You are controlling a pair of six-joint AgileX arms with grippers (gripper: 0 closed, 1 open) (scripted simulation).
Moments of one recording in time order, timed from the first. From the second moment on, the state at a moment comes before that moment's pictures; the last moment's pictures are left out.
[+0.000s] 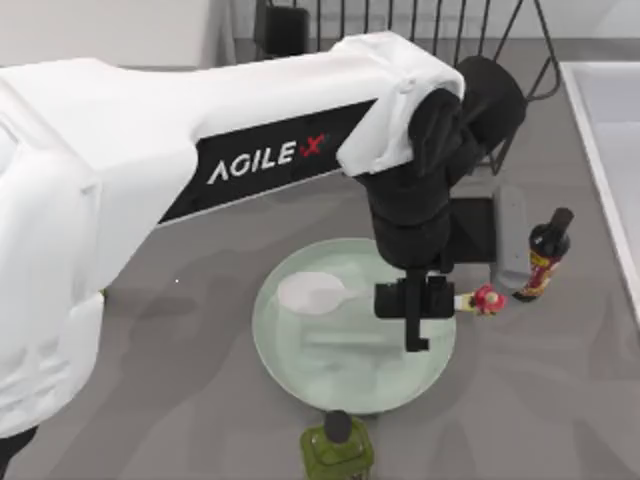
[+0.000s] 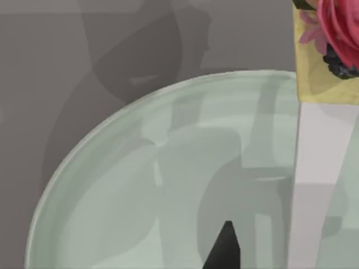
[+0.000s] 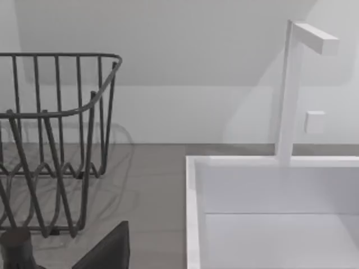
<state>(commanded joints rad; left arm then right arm) -0.86 2.17 1.79 -1.03 0.07 0.82 0.00 0.00 0.00 0.00 0.00 0.00</state>
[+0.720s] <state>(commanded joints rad) -0.79 2.25 1.73 -1.04 0.01 0.76 0.00 0.00 0.00 0.00 0.00 0.00</state>
